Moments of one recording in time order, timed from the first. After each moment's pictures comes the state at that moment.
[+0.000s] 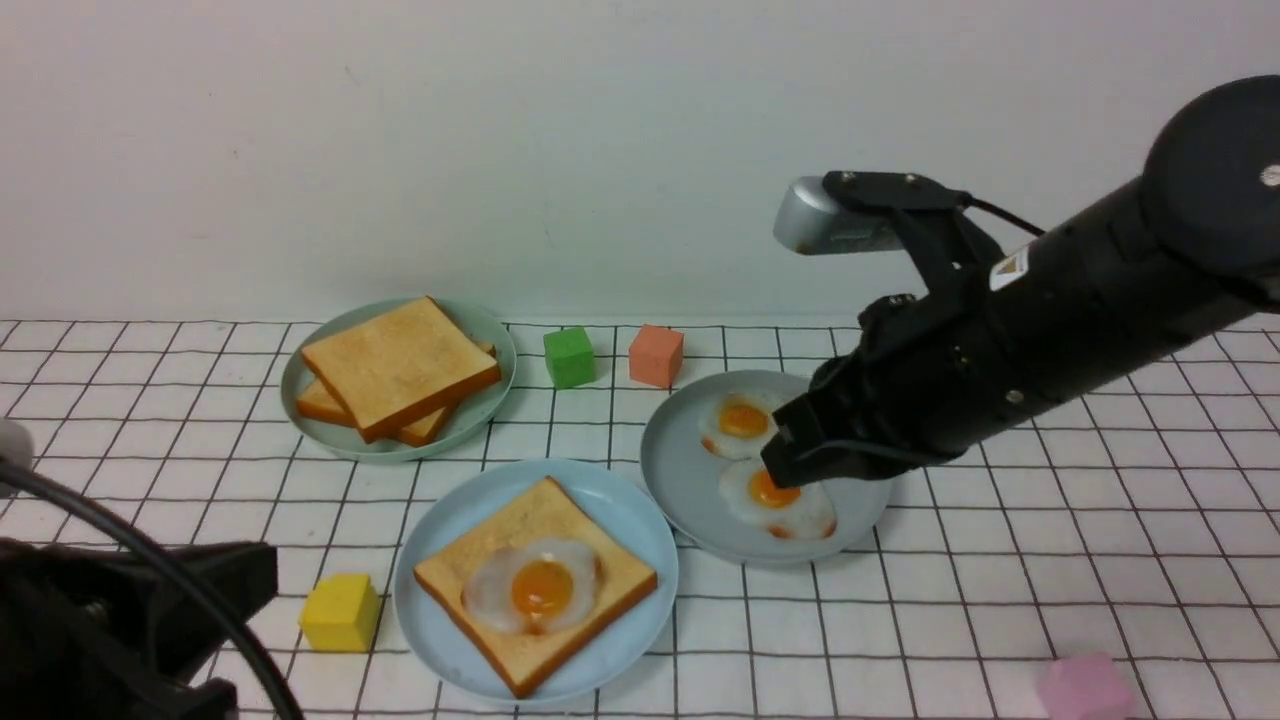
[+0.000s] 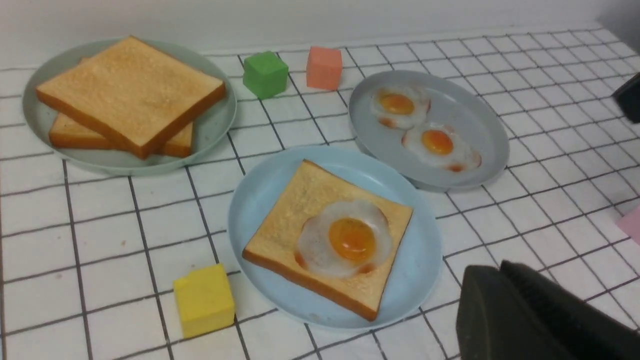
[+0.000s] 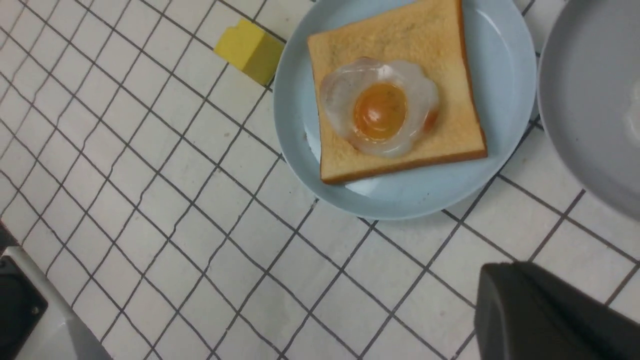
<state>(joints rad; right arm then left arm) 0.46 1.50 -1.22 0.59 0.84 -0.37 -0.51 0.64 -0.49 -0.02 0.35 -0.22</state>
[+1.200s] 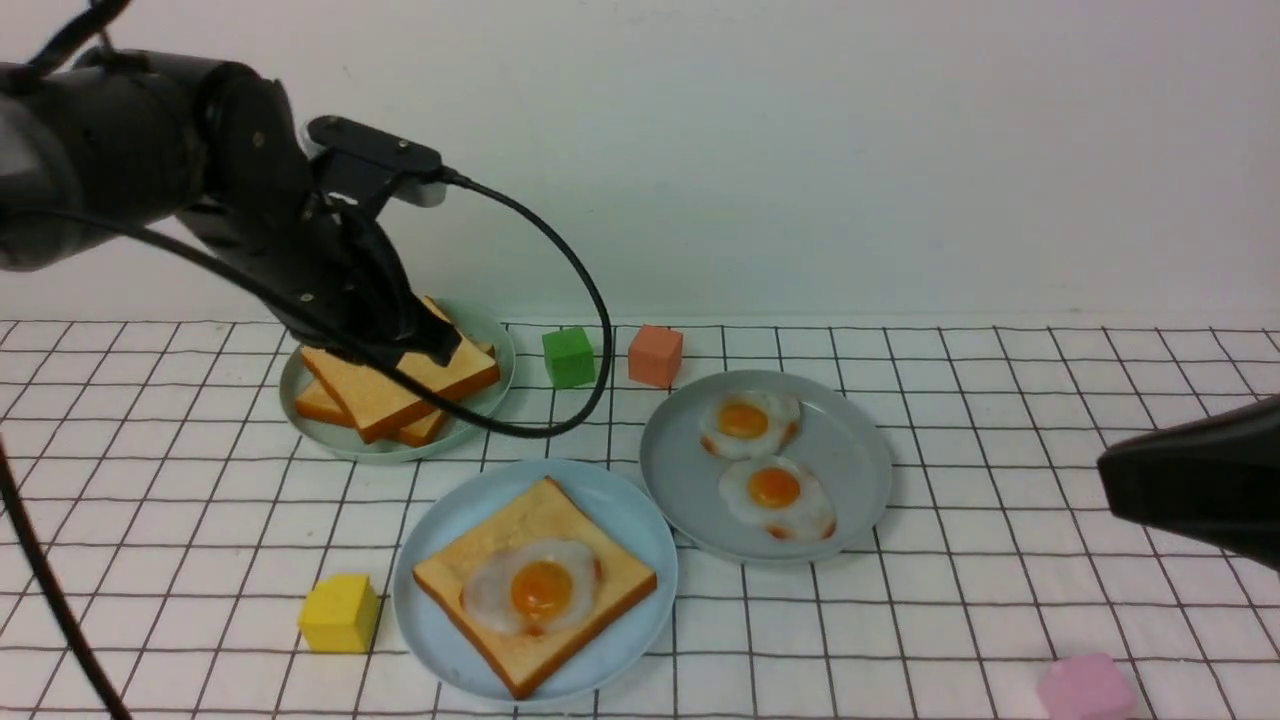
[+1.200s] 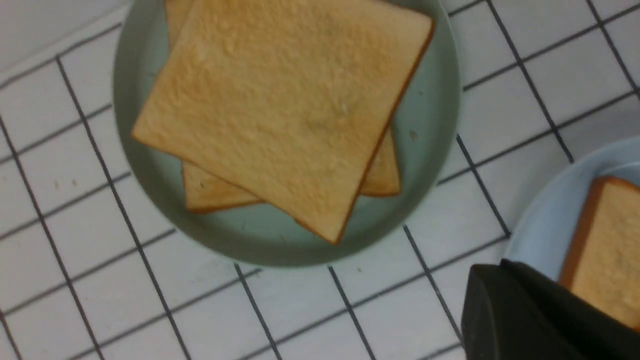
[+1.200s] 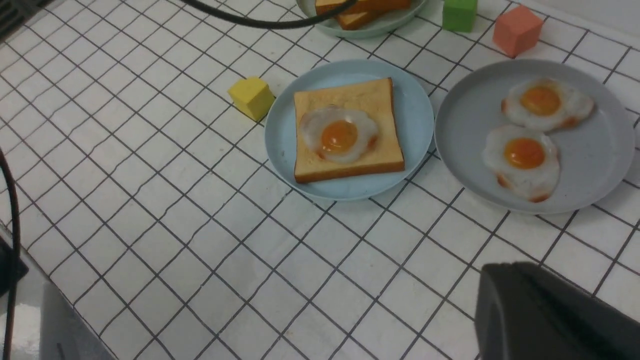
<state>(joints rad) 0.46 0.85 -0.99 0.39 0.89 -0.28 -0.24 1.84 -1.50 0.04 0.75 0.21</state>
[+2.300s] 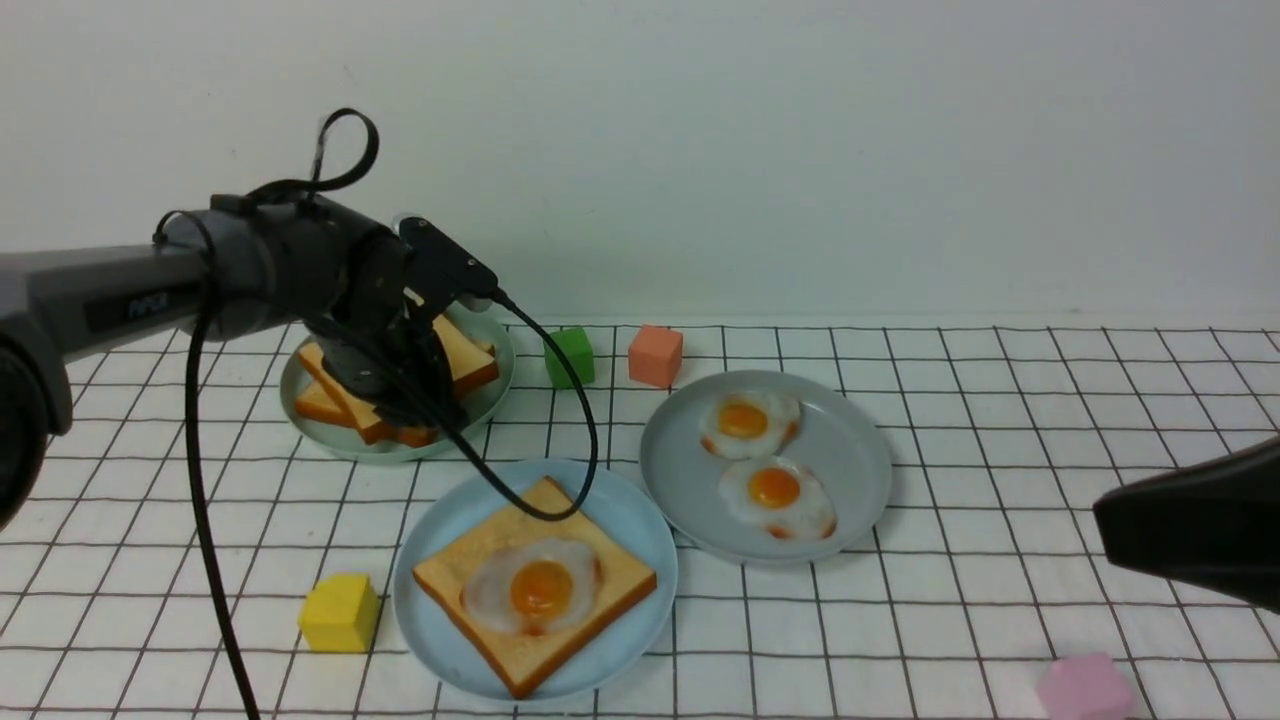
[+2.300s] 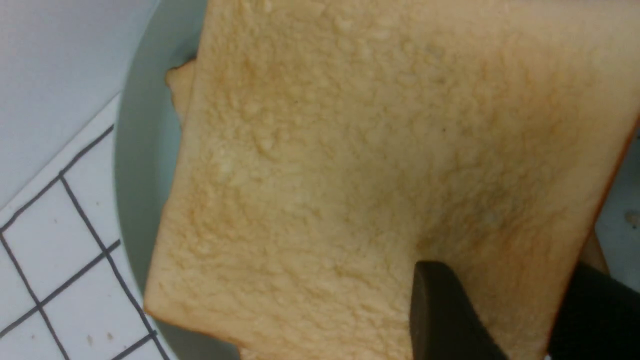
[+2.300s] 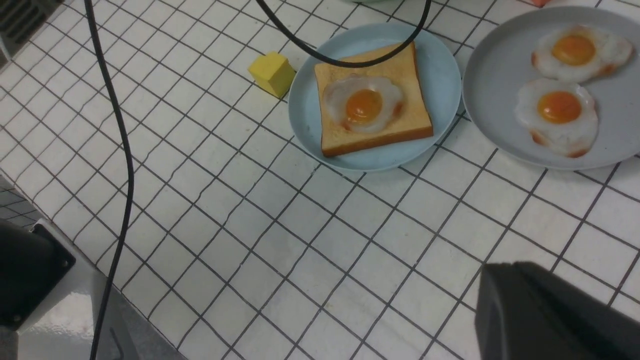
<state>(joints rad) 0.46 0.85 -0.99 0.42 0.95 -0.21 -0.24 2.13 -1.57 0.28 0.58 0.23</state>
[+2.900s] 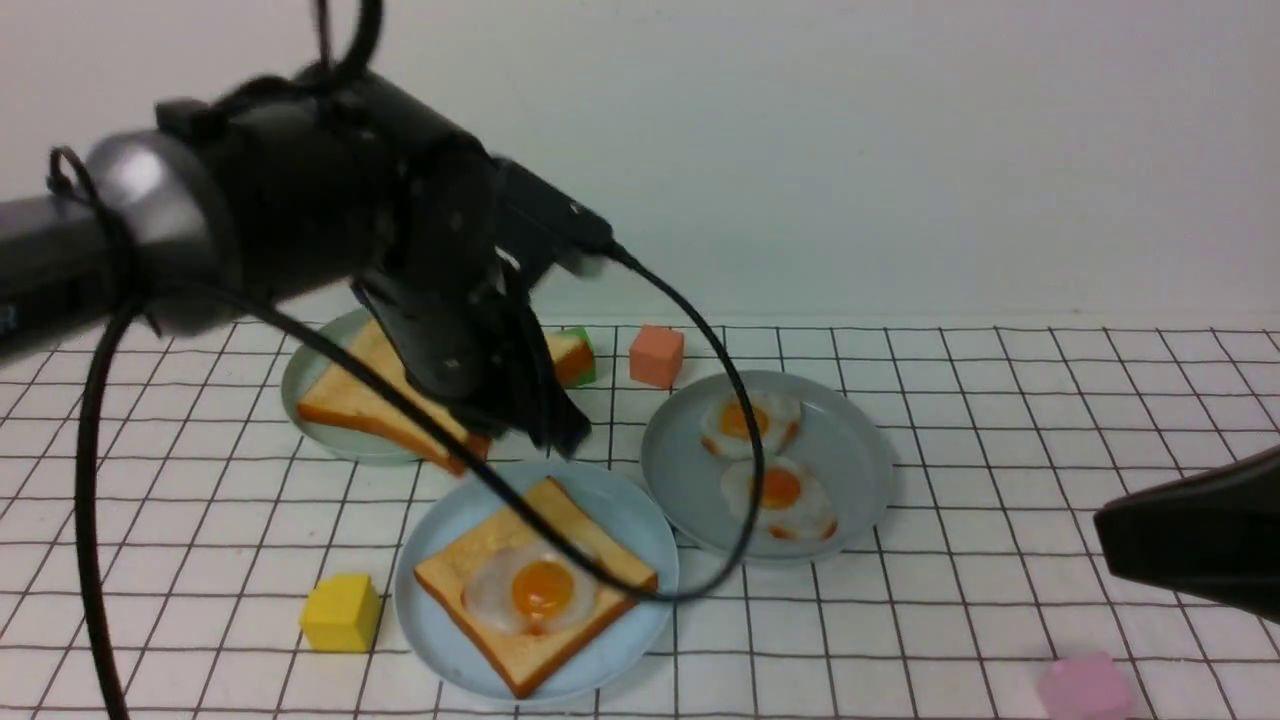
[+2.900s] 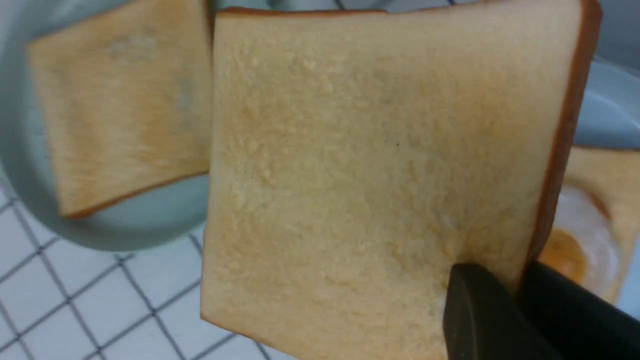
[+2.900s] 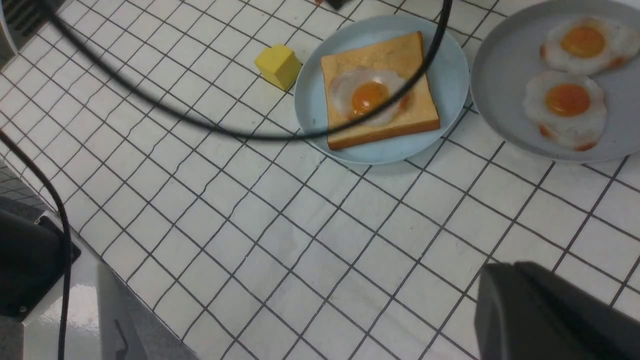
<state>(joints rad) 0.46 0.85 -0.99 0.42 0.96 -0.21 -0.58 1.76 -1.38 0.24 0.86 -0.01</state>
